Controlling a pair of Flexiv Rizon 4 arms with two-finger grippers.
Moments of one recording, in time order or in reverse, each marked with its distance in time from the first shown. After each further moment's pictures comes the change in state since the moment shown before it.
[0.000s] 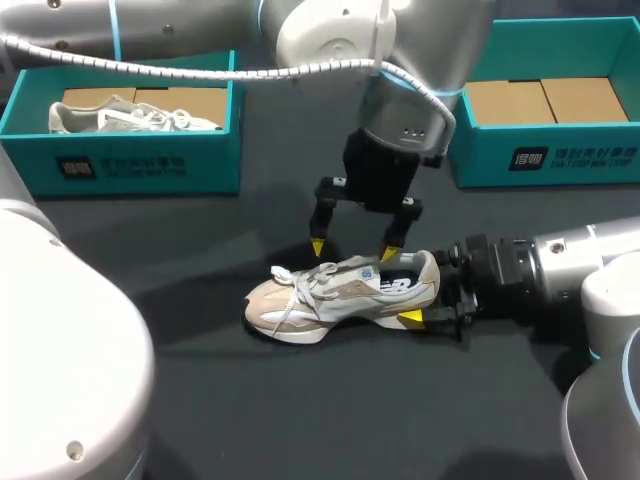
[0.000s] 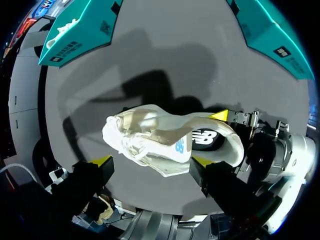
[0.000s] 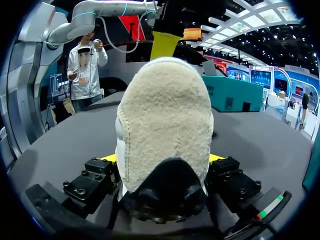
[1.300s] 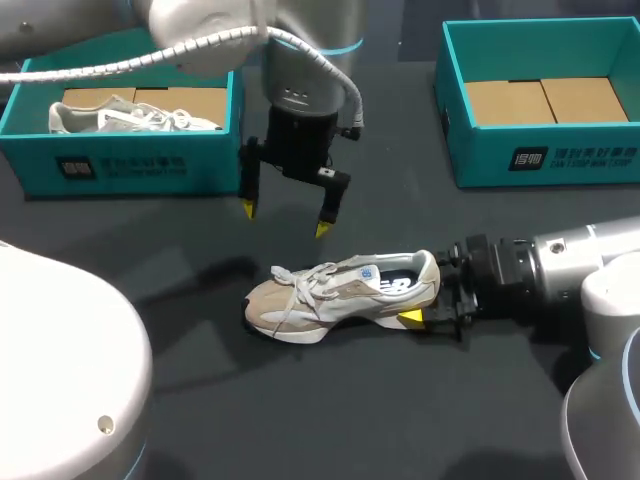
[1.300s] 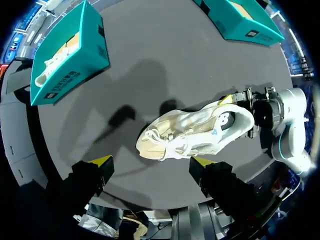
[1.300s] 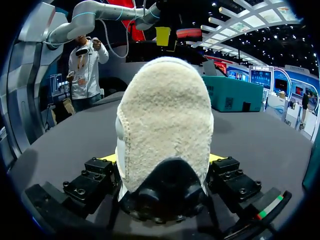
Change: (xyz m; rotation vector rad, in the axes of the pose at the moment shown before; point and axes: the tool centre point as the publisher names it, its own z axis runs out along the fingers) left arm -0.092 -0.019 -0.025 0.078 0.085 0.319; right arm 0.000 0.000 0.000 0.000 0.000 0.000
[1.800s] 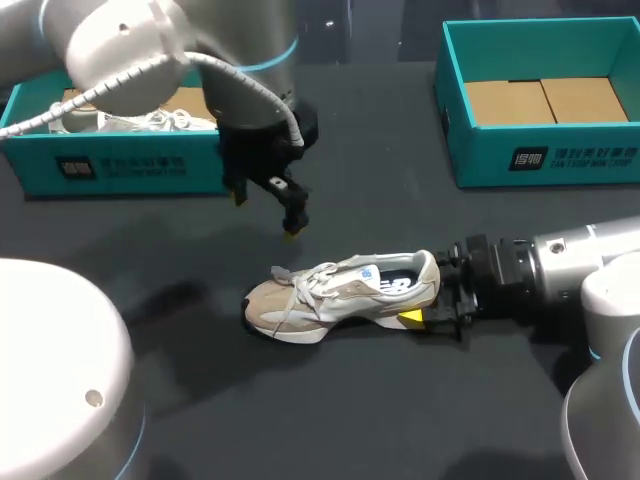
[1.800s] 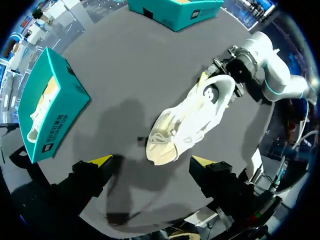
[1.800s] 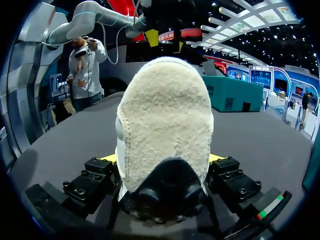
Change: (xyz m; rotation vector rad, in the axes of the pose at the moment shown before) left arm -0.032 0.000 0.001 0.180 0.073 0.463; right arm 0.000 0.000 0.000 0.000 0.000 0.000
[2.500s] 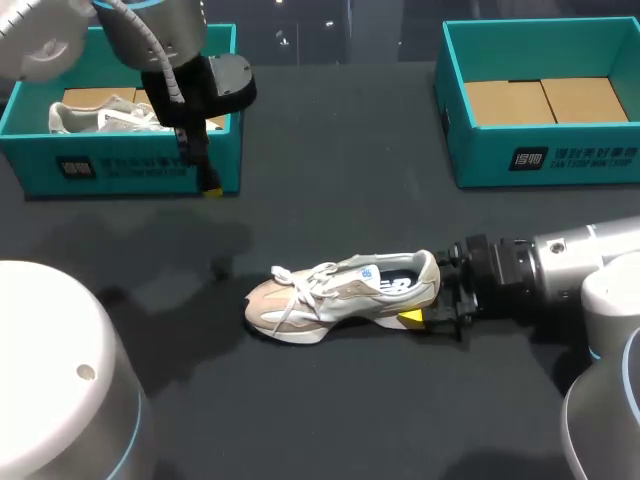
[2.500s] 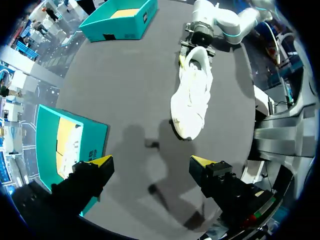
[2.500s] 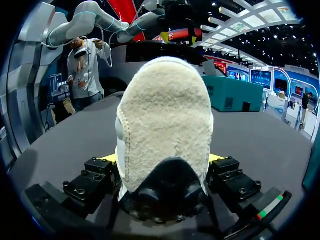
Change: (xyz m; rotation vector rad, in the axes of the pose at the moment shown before) left arm -0.096 0.011 -0.041 0.108 -0.007 0.580; right arm 0.000 0.000 0.000 0.000 0.000 0.000
